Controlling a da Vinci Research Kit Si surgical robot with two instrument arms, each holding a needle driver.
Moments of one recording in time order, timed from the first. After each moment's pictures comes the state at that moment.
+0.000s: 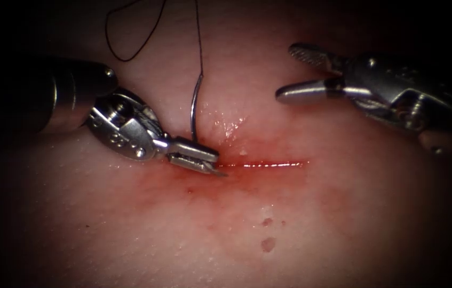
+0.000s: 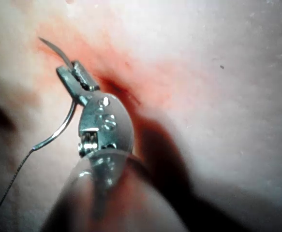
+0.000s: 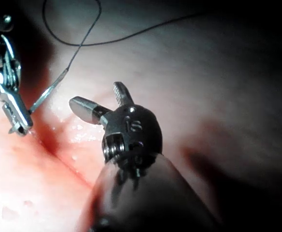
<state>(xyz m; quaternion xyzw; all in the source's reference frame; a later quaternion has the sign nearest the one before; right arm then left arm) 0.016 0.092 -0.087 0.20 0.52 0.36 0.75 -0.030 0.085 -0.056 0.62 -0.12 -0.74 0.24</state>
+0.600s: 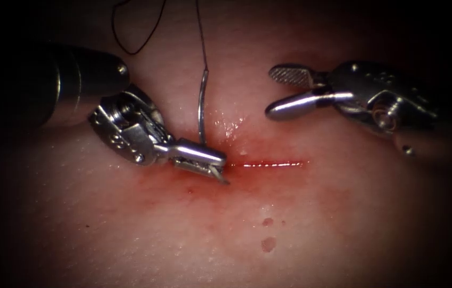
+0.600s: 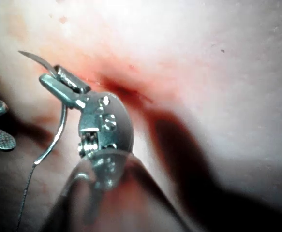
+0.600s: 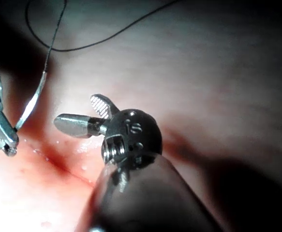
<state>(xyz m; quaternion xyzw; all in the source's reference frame) 0.018 0.091 -0.084 0.31 0.57 0.37 0.66 -0.031 0.084 -0.059 0.68 -0.17 -0.67 0.25</state>
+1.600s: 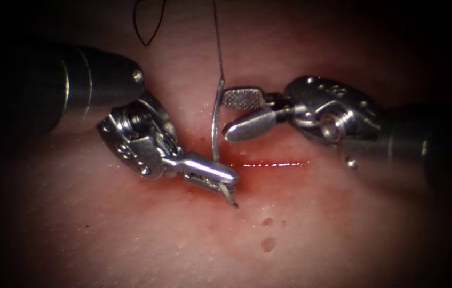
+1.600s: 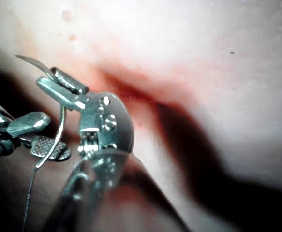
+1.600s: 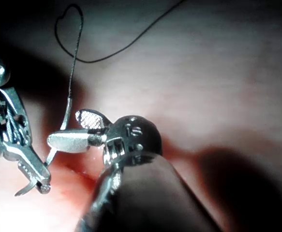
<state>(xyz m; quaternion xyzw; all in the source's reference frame) 0.023 0.089 -0.084 0.40 0.61 0.37 0.58 -0.033 0.084 -0.062 0.68 -0.19 -0.65 0.27</state>
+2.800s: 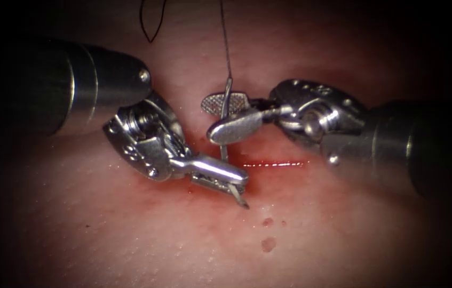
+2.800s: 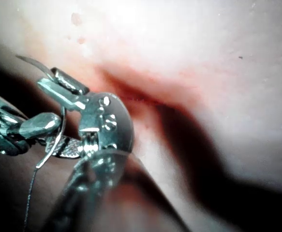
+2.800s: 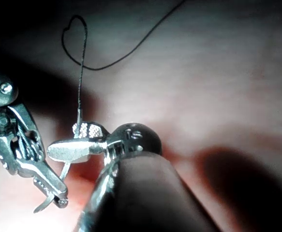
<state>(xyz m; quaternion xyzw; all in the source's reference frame) 0.024 0.088 -0.085 0.44 0.61 0.39 0.54 -0.034 0.084 -0.062 0.68 -0.21 -0.65 0.27</state>
